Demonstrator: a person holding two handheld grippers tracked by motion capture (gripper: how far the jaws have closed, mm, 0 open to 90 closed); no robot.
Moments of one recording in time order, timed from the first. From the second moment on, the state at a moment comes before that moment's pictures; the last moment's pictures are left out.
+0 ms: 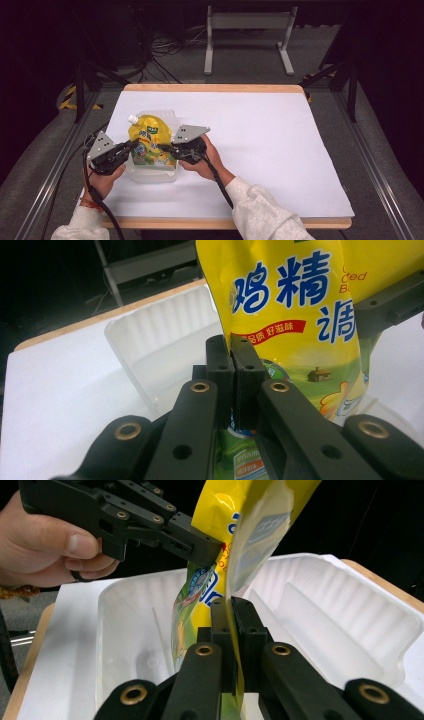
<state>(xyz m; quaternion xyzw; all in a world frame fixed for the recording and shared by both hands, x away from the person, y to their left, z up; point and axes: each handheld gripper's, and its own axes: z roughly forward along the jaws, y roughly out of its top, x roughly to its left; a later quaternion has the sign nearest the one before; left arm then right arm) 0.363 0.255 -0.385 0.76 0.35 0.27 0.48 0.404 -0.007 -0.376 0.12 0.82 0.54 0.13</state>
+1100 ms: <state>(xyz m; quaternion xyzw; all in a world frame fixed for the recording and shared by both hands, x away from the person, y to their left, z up) 0.362 0.254 -0.394 0.78 0.34 0.28 0.44 0.401 -0.014 -0.392 0.14 0.83 0.52 0.14</state>
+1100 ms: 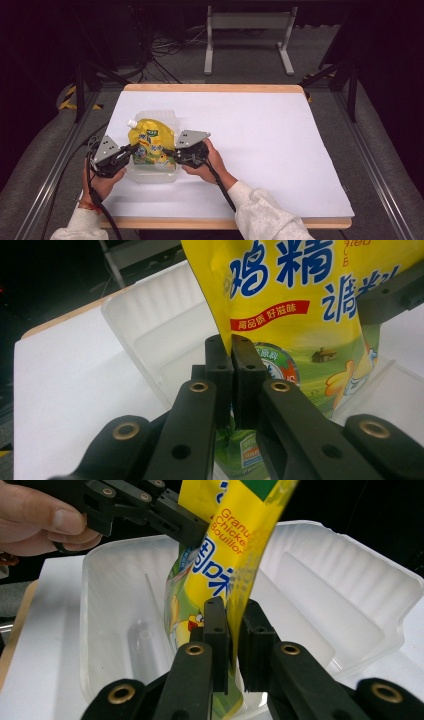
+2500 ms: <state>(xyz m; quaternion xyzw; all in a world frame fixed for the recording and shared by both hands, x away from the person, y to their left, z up) 0.335 0.258 -0.368 0.73 0.37 0.31 0.48 0.388 -0.046 -0.360 0.14 0.81 0.54 0.17</state>
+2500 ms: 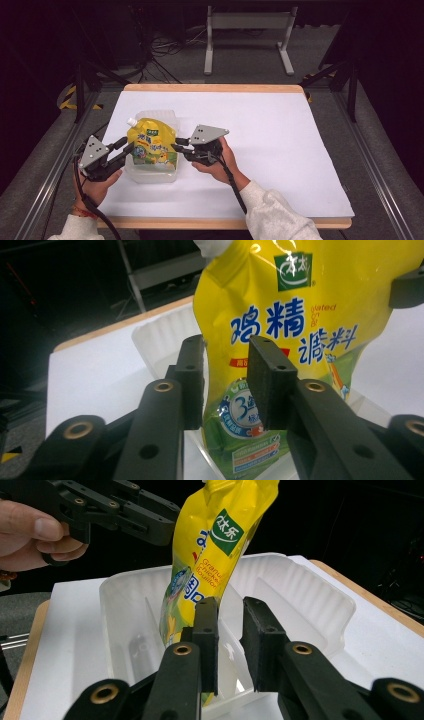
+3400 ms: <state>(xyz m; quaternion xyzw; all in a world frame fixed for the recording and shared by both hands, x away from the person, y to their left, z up) 0.313 0.204 -0.380 0.78 0.29 0.27 0.49 0.383 -0.083 -0.352 0.16 0.82 0.50 0.21</state>
